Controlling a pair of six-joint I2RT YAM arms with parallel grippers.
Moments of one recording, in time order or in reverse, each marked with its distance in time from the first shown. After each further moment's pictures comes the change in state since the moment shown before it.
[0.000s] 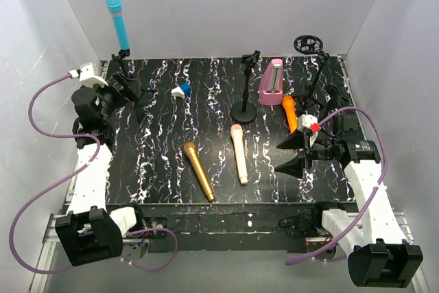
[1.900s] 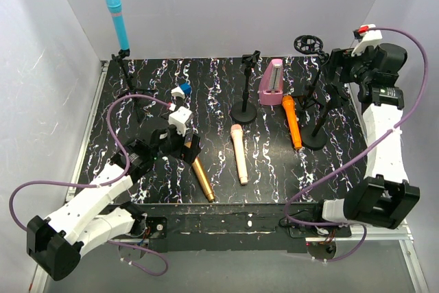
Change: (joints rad) left arm -0.811 -0.167 -0.135 -0.526 -0.183 0.300; right arm -0.222 0.440 0.579 0.584 0.872 0.747
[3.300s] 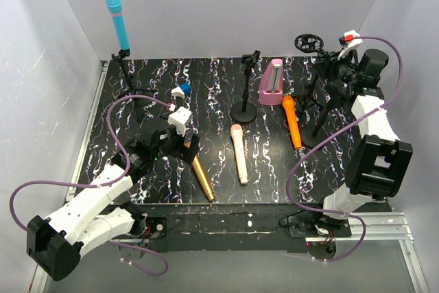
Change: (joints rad) left arm 0.000 -0.011 -0.018 0.011 -0.041 0.027; right arm -0.009 0.269 -0.128 0.496 -0.301 0.010
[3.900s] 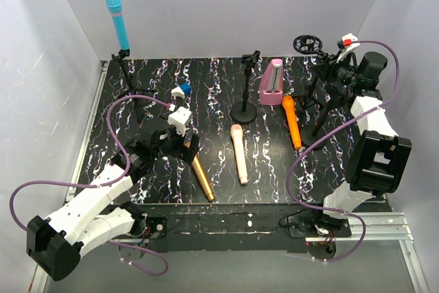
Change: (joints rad) left arm 0.000 -0.001 0.000 0.000 -0.005 0.000; right arm -0.015 0.042 -0.035 0.101 -0.101 -0.029
